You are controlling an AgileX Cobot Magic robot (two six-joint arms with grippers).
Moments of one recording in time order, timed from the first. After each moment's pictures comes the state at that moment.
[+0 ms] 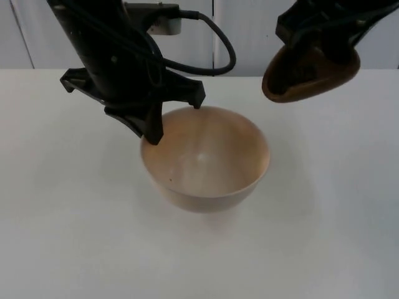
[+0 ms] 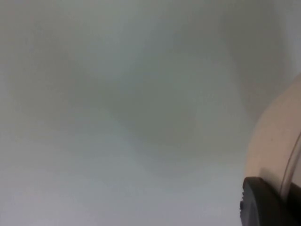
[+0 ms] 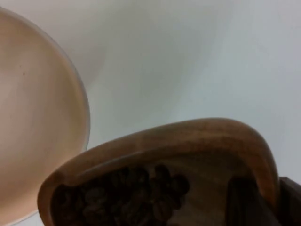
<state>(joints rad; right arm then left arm) 0.75 1.75 -1.55 -0.41 1.14 0.27 -0.46 1.87 -1.31 -0.15 0.84 0.00</state>
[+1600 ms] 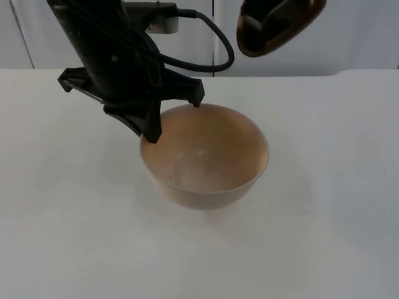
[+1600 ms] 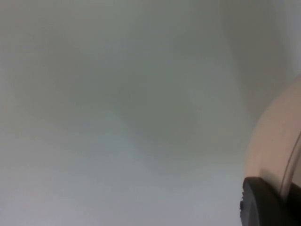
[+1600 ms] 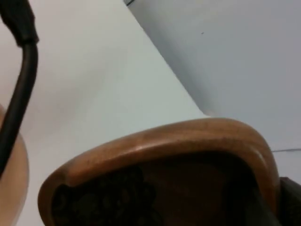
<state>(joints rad) 0.95 1.78 -1.58 -0.91 1.09 0.33 -0.46 1.87 -1.31 -0.14 0.83 -0.03</state>
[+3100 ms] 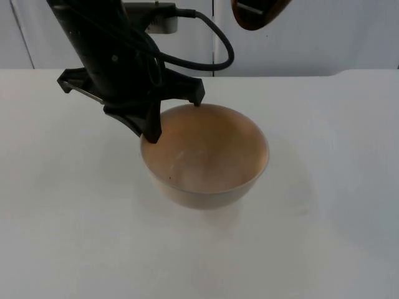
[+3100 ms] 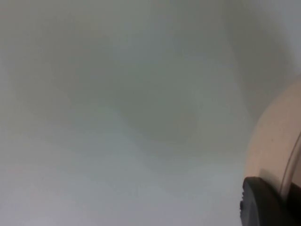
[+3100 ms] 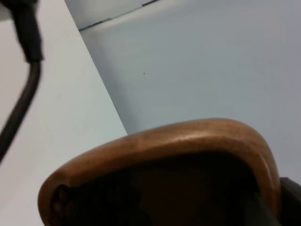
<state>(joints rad) 1.06 1.78 -1.58 -1.17 1.14 0.24 -0.46 1.87 -1.31 -0.14 0.83 -0.05</state>
